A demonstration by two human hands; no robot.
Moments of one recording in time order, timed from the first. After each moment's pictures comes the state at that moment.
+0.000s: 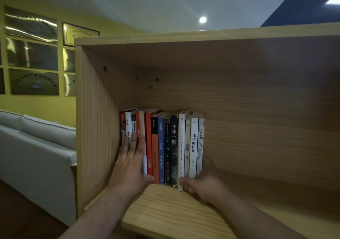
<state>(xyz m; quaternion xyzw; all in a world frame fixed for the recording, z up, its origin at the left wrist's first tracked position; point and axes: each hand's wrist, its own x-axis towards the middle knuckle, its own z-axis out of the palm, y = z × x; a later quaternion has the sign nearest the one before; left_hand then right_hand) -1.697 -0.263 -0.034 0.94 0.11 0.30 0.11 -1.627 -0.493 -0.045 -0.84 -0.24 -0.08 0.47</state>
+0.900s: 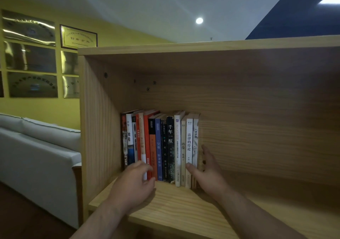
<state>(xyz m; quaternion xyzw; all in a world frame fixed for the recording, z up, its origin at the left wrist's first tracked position) -1.748 -0.287 -0.043 0.92 0.01 0.30 0.24 -1.664 -0.509 -0.021 -0.83 -0.20 -0.10 0.52</state>
